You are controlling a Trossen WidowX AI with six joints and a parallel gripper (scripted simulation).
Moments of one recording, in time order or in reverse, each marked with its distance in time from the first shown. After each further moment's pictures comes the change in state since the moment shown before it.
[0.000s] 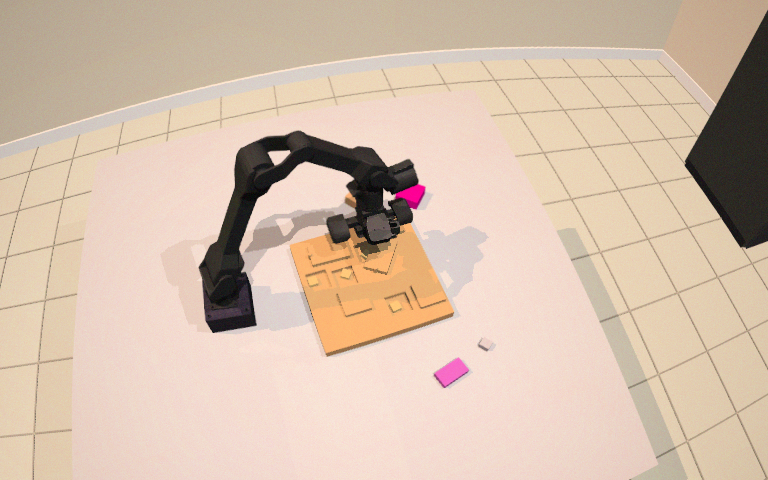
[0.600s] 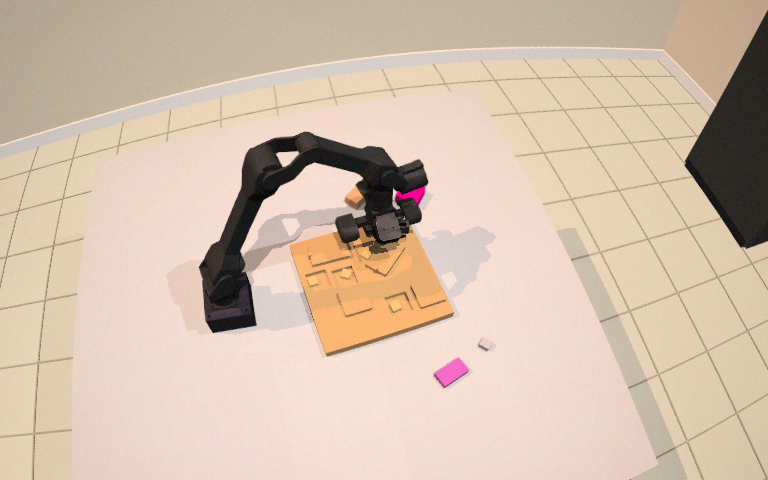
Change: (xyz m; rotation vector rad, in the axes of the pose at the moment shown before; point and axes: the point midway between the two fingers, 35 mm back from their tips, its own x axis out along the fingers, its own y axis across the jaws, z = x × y) arm -0.001 0.019 0.006 -0.001 -0.001 0.002
